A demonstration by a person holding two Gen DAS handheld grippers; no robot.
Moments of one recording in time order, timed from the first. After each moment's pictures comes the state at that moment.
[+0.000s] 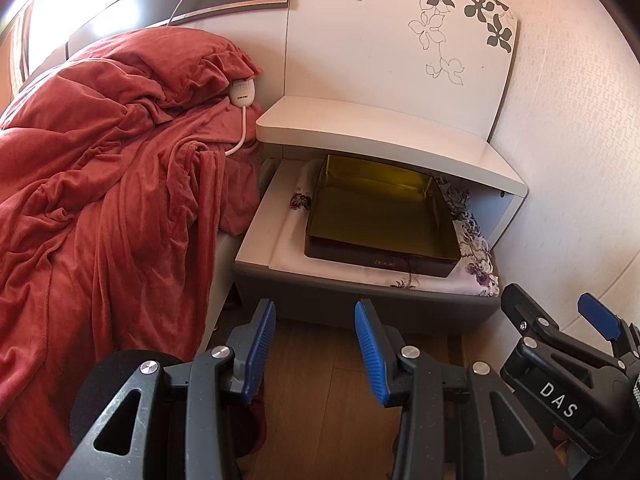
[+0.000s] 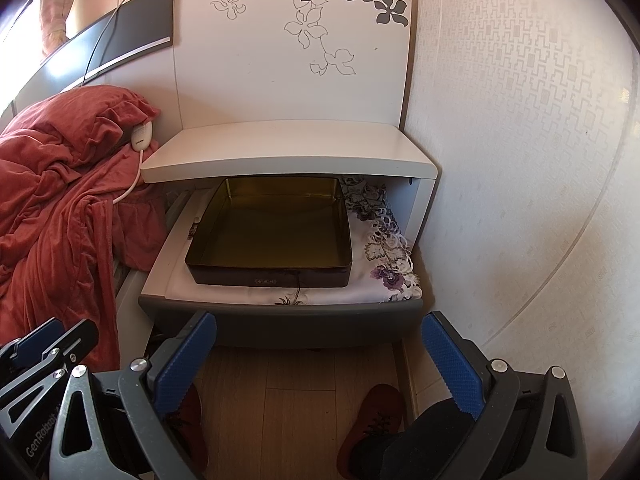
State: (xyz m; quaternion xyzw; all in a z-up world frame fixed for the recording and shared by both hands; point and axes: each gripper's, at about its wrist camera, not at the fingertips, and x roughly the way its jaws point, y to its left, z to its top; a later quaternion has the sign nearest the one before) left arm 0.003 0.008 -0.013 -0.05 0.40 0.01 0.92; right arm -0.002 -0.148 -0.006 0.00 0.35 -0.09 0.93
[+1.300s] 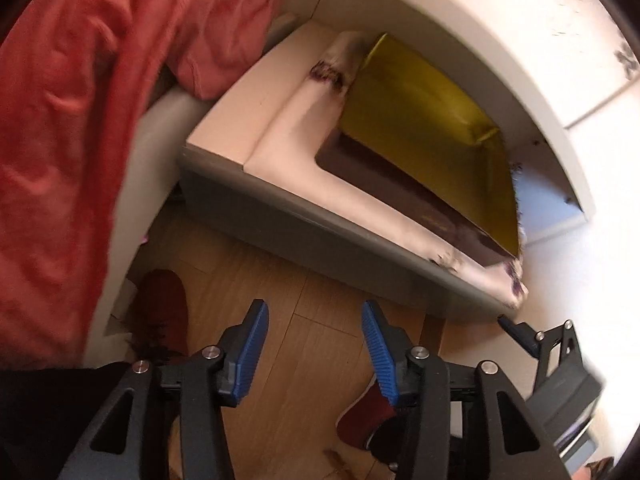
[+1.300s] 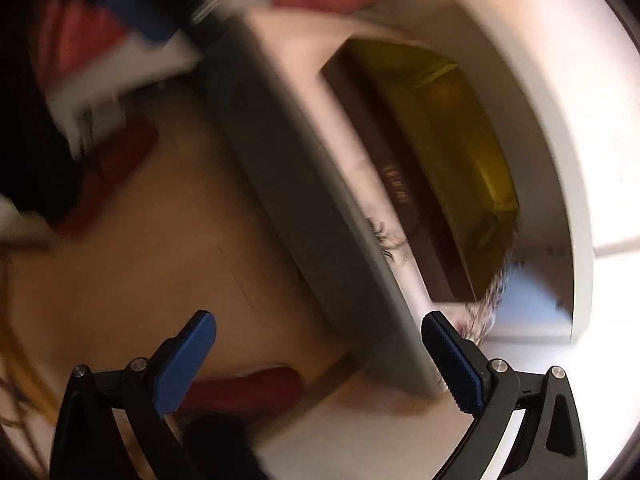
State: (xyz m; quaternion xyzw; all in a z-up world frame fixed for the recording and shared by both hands) left arm 0.141 0.046 -0.166 -0.22 0.58 -0.01 0.79; right arm 0.091 -0.090 -0.216 -0.51 0.48 0.15 0.70
